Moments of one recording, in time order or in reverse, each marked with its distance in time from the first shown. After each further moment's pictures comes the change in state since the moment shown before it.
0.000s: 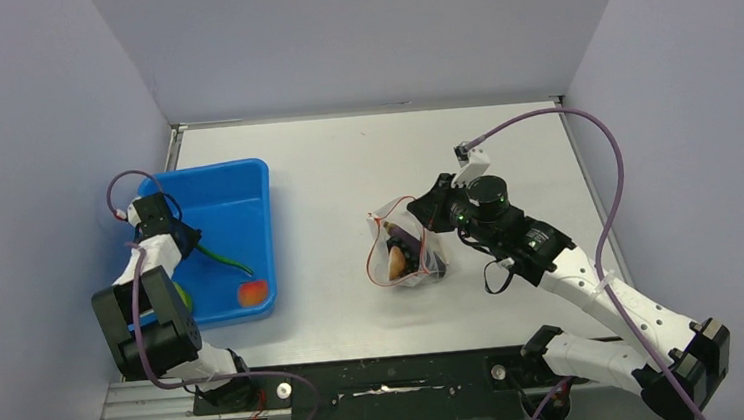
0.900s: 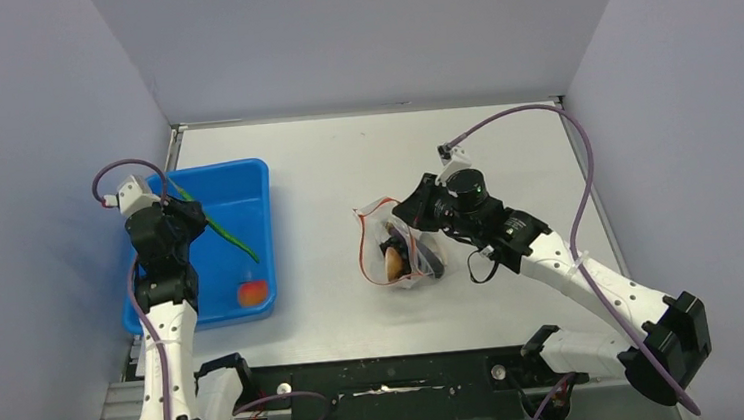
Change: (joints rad) left arm -0.132 -0.658 -0.147 0.087 0.108 0.055; right arm 0.000 0.132 0.025 0.022 -0.069 0.117
